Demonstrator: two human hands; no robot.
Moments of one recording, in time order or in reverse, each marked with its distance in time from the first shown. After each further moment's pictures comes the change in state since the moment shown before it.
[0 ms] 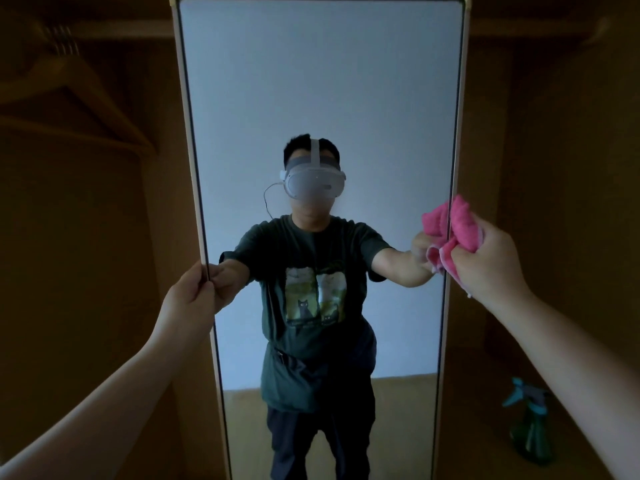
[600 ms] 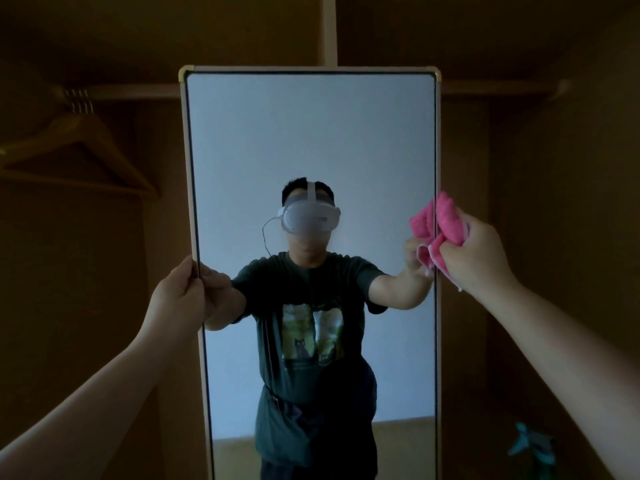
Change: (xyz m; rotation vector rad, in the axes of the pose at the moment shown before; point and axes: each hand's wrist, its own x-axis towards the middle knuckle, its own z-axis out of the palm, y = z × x) left_hand 0.019 0.077 -0.009 -0.025 0.083 0.088; right_hand 0.055 -0.028 -0.010 -0.042 0.024 -0.081
